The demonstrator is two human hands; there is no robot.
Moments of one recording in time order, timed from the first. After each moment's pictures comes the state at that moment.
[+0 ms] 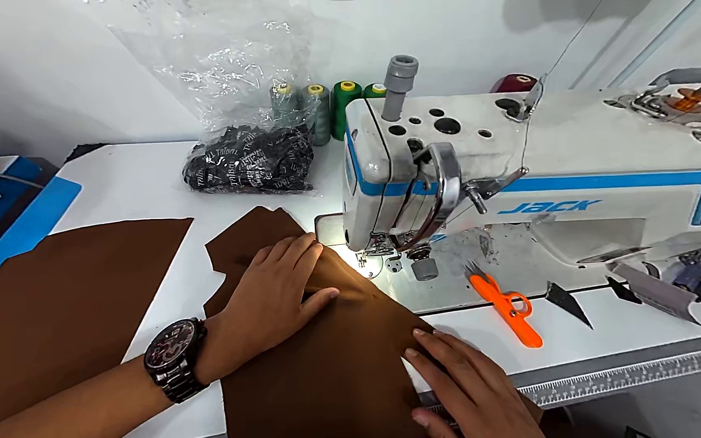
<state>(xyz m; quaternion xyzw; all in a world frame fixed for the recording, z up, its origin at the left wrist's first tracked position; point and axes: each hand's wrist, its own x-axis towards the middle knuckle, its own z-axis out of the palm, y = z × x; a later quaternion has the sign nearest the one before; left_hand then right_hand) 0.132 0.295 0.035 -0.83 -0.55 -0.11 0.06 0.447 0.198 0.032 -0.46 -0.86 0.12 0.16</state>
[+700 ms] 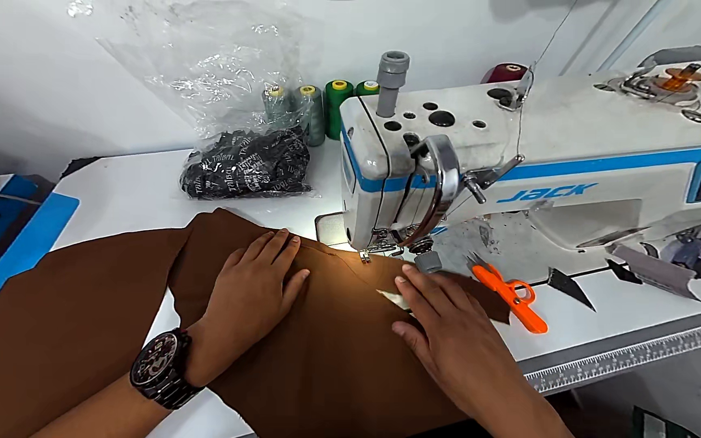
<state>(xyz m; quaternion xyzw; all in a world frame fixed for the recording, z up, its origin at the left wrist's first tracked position) 0.103 0.297 0.032 -0.80 -0.59 -0.09 0.10 0.410 0.257 0.018 -0.51 -0.84 -0.03 0.17</state>
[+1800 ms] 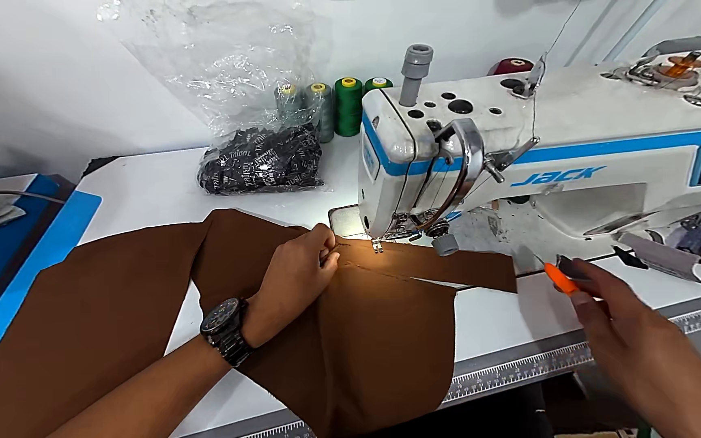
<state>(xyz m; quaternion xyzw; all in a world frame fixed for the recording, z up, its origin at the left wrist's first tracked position) 0.130 0.305 0.045 -0.79 -0.56 -0.26 -0.07 0.532 0.229 0.051 -0.70 -0.68 0.05 0.23</state>
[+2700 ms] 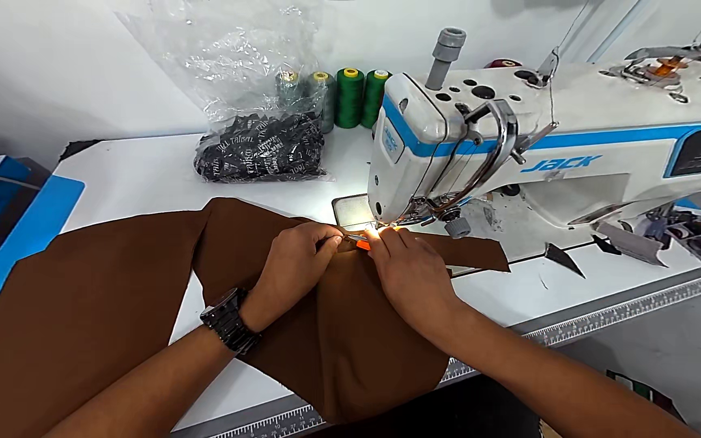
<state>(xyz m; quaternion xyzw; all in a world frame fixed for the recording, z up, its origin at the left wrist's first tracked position) 0.115 0.305 0.042 -0.75 -0.57 -0.30 -0.18 0.323 0.291 0.034 -0.48 -0.85 -0.16 0.16</state>
